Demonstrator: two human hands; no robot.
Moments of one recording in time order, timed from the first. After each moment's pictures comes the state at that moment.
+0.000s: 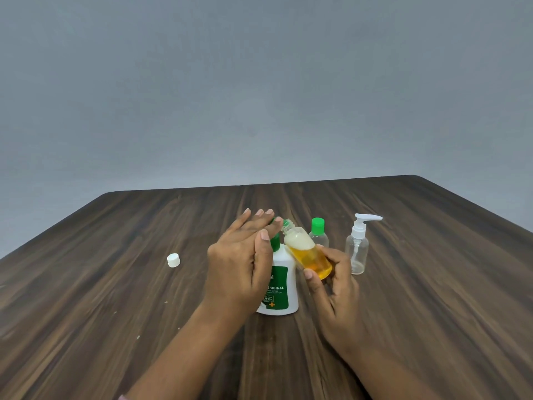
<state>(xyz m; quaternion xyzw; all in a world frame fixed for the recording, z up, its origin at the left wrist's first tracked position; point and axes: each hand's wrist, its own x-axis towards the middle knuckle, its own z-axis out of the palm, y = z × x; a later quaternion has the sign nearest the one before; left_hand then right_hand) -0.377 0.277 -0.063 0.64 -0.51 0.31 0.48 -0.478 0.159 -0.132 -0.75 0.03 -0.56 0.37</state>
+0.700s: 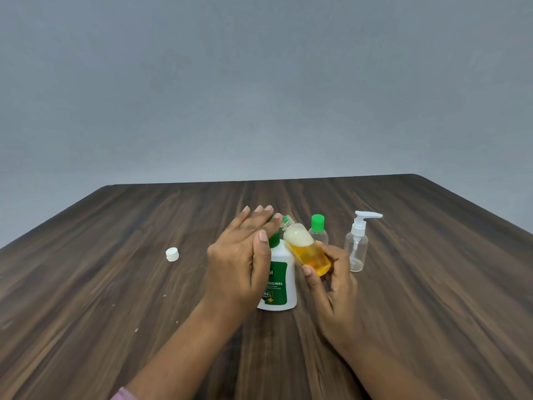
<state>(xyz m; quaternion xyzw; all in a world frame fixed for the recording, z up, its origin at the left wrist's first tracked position) -0.375 0.275 -0.071 0.63 -0.52 0.33 0.48 -0.477 0.157 -0.132 -0.74 0.02 -0.56 0.37</state>
